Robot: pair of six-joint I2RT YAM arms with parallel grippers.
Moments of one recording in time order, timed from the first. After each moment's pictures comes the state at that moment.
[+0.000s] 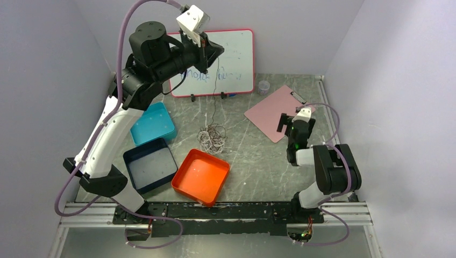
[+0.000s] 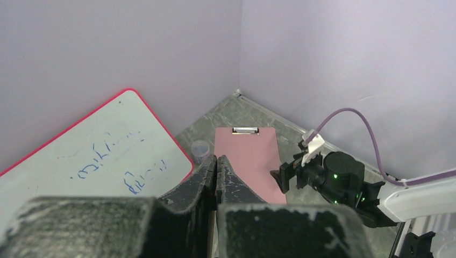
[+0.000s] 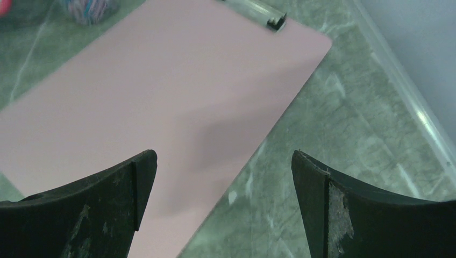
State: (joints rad) left arm -0.71 1.59 2.20 -0.58 0.17 -0.01; right arm 0.07 1.57 0.34 0.98 0.27 0.03
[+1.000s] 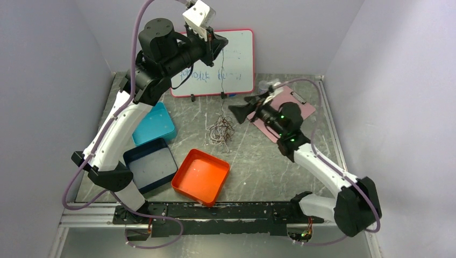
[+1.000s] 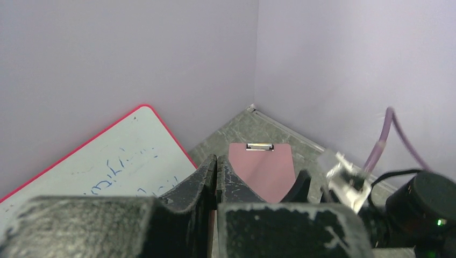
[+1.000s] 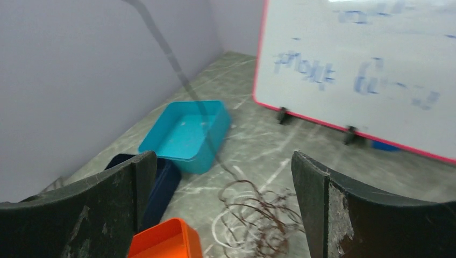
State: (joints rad) left arm -0.71 1.66 2.23 -0.49 0.12 0.02; right arm 0.41 1.15 0.74 0.50 -0.34 0.37
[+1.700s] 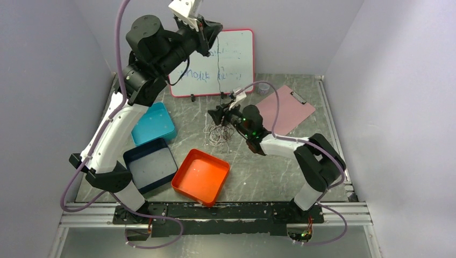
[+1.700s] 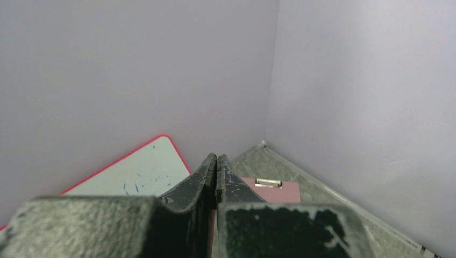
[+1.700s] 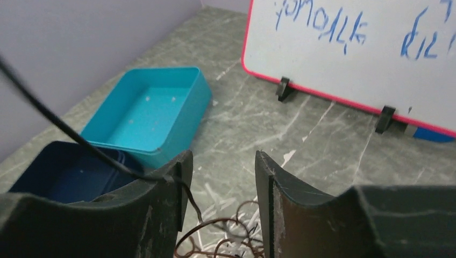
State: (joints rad) left arm -0.71 1.65 2.26 -0.39 0.05 -0.01; right arm 0.68 1.64 0.83 0.82 -0.11 0.25
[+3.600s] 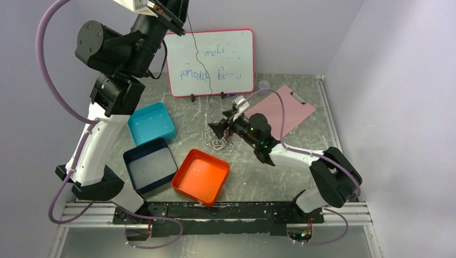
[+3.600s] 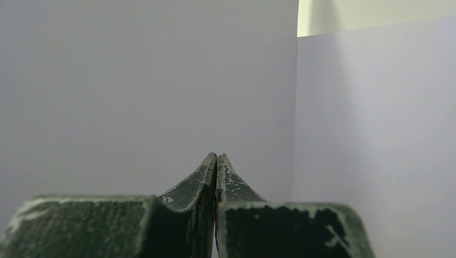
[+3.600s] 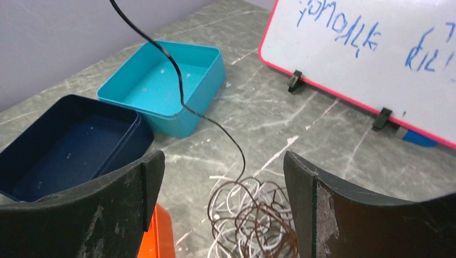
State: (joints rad) left arm -0.71 1.55 2.28 -0.07 -0.03 0.06; right arm 0.72 1.46 0.66 0.77 -0.15 0.11
